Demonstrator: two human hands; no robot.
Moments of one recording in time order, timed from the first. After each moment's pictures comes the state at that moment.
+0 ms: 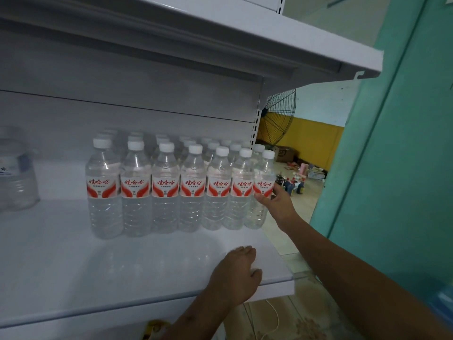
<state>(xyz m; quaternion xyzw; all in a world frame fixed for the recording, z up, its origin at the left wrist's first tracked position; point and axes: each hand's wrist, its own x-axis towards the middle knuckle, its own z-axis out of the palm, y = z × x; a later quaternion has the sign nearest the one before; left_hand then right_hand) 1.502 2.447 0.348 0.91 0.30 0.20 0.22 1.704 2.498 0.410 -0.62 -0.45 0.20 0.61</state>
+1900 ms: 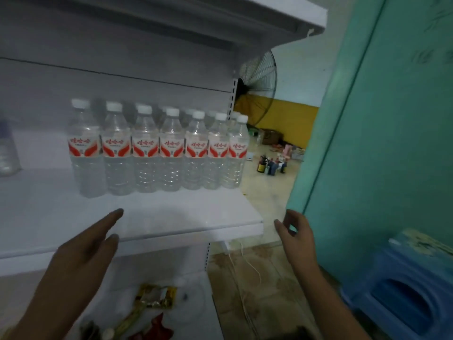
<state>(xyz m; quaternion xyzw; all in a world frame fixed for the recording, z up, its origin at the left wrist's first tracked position) 1.294 2.368 0.370 0.70 0.43 0.47 0.34 1.670 2.298 0.302 -0.72 -0.35 0.00 0.60</state>
